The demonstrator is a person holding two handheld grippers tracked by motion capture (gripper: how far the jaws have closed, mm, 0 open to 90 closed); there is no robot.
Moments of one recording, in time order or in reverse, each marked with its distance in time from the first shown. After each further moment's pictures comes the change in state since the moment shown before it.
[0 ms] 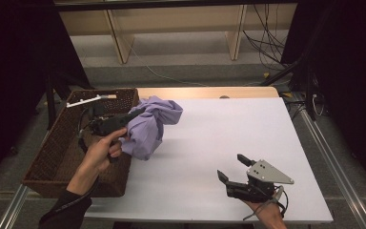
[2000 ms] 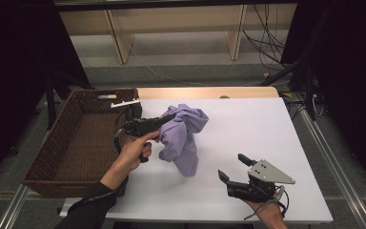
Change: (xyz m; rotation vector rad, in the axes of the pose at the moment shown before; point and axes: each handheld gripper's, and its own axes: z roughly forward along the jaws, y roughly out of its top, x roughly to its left) left arm 0.003 -0.031 0.079 0.091 0.034 -0.024; right arm -0.001 0.000 -0.001 -0.007 0.000 0.006
